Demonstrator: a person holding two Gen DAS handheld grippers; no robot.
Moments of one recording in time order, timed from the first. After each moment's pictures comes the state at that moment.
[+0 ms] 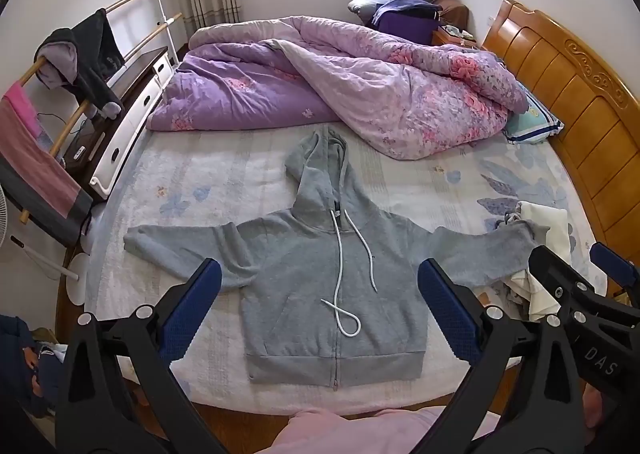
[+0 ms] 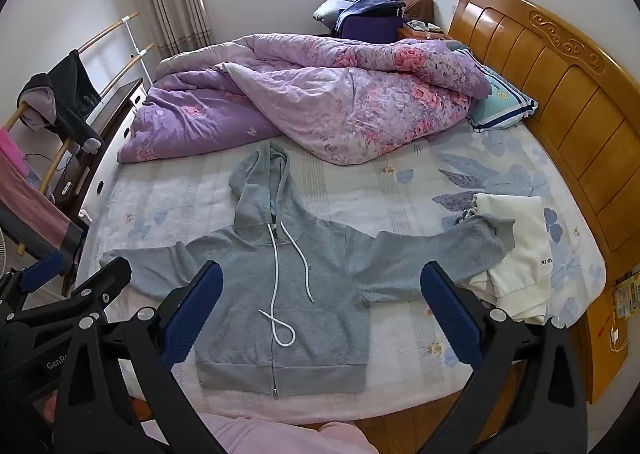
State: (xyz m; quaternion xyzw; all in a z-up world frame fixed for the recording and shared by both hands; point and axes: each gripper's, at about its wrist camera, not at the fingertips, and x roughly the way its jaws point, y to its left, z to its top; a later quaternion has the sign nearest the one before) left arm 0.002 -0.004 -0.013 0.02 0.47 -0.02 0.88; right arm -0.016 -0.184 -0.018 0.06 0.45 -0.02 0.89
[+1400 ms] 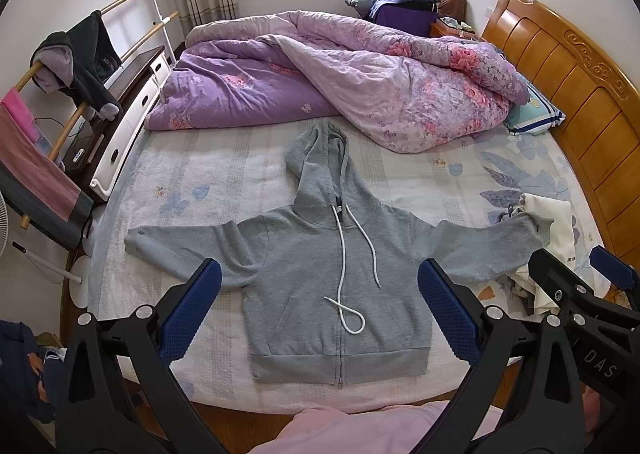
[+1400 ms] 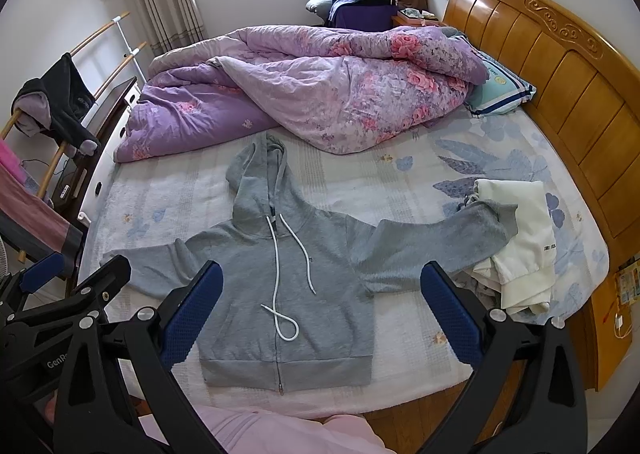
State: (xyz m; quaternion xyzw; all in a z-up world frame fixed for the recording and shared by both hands) left arm 0.013 -0.002 -0.022 0.02 0.48 -0.02 0.87; right arm -0.014 -0.184 -0.033 0.07 0.47 -0.03 0.88
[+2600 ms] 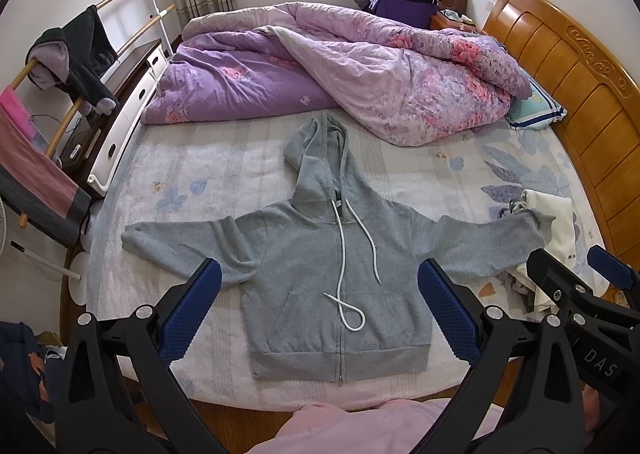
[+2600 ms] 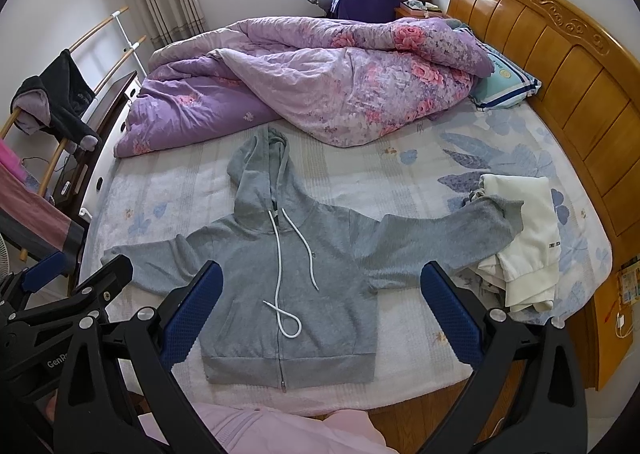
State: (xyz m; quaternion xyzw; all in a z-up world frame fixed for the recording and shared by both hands) left arm 0.021 0.001 -0.038 0.02 0.50 -0.02 0.87; right arm 0.002 -0.181 -0.039 0.08 0.48 -0.02 0.87
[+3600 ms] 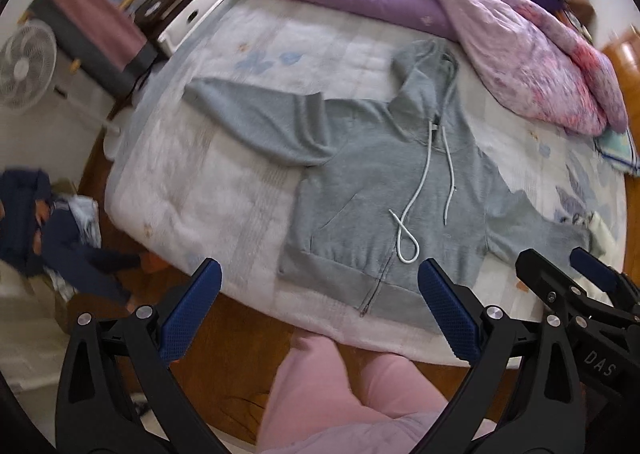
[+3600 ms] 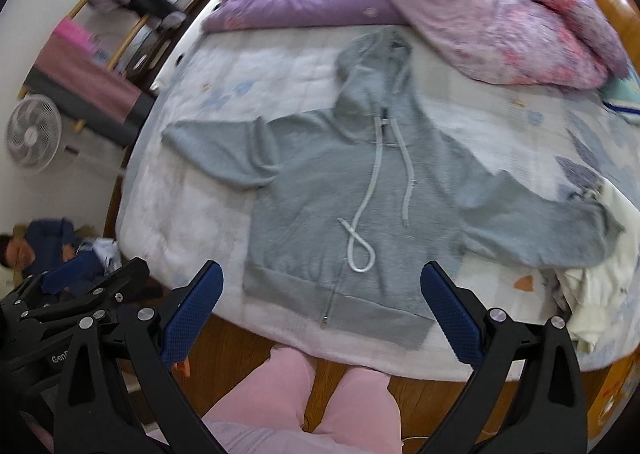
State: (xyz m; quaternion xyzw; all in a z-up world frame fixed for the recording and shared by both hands) left arm -0.031 0.097 -0.111 -0.11 0.61 0.16 0.77; right arm 0.032 -0.097 -0.125 0.02 0.61 0.20 0.77
